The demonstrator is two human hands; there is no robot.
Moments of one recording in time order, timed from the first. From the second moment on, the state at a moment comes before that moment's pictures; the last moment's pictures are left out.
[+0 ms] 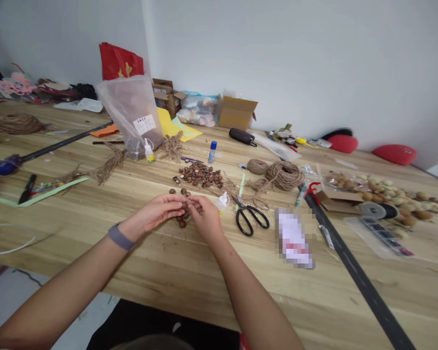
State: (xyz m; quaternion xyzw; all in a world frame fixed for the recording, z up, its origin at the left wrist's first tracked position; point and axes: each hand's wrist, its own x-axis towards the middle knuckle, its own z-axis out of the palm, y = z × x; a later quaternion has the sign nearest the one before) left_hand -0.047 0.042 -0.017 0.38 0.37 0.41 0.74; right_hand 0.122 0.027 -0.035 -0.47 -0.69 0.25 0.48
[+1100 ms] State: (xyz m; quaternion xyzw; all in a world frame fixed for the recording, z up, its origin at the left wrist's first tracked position) left_hand -0.032 0.032 -0.020 0.46 0.43 0.51 0.59; right_hand 0.112 0.020 -0.038 -0.48 -0.67 0.26 0.50
